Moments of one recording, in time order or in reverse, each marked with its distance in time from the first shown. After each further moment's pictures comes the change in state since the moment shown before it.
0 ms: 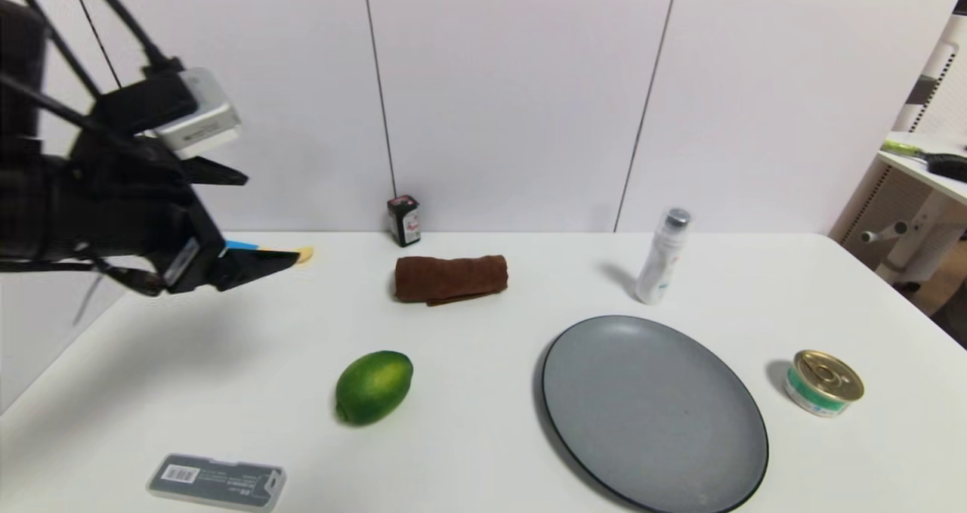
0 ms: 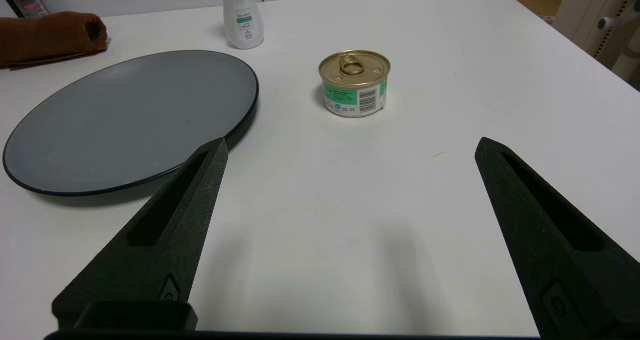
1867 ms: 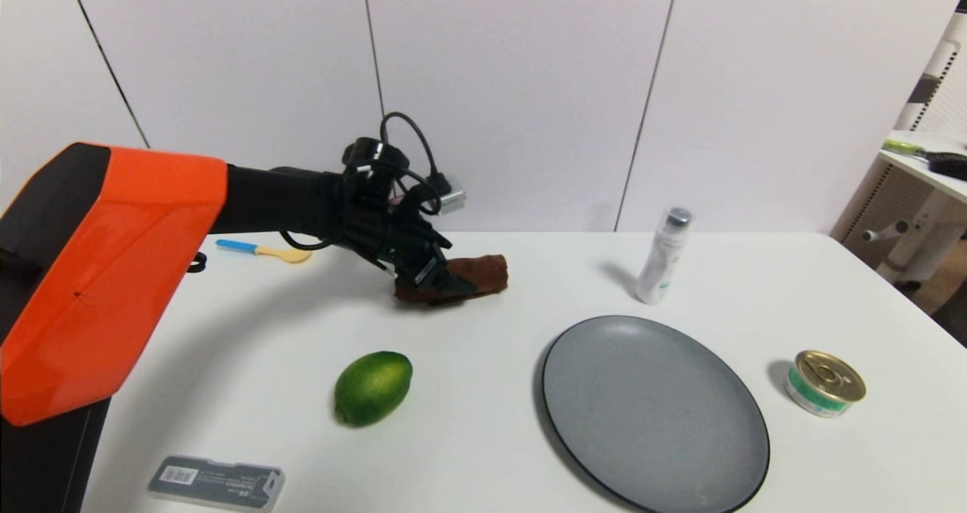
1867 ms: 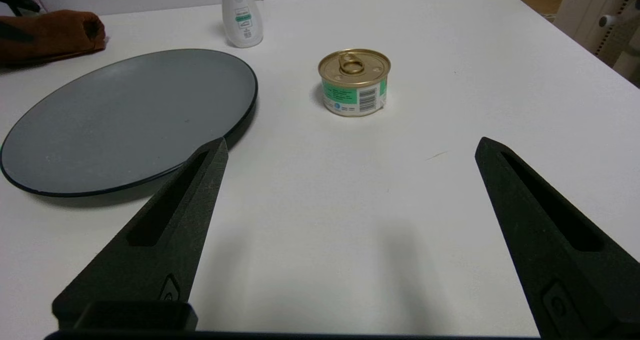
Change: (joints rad) left arm -0.136 0.892 -0.611 -0.002 -0.345 -0.065; right arm 0.000 0.000 0.000 0.000 0.000 0.001
